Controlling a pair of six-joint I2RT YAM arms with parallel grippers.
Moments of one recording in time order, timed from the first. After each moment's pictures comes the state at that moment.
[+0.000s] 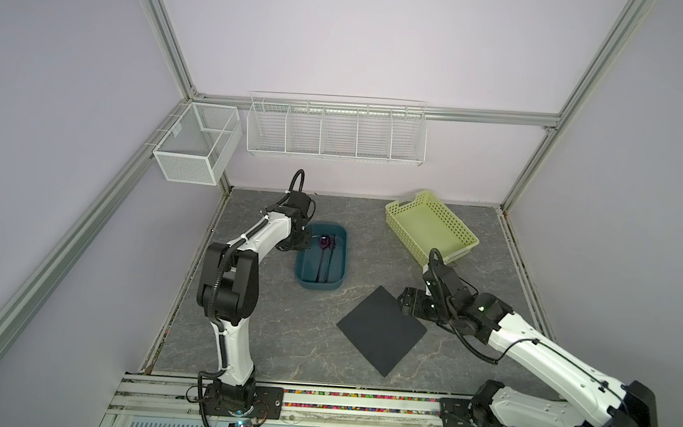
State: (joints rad) left arm -0.29 1.95 1.55 -0.80 -0.10 -0.21; right arm 0.73 1.11 0.87 -0.71 0.07 0.78
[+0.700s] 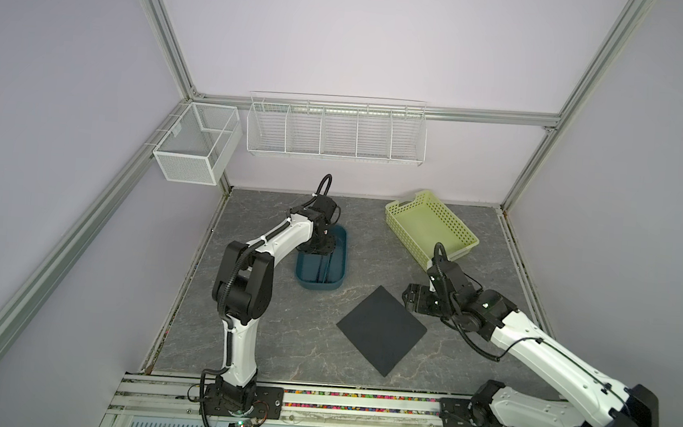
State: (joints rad) left arm -0.44 2.02 1.61 -0.84 -0.05 -0.32; right arm 0.70 1.11 0.90 -0.74 0.10 0.70
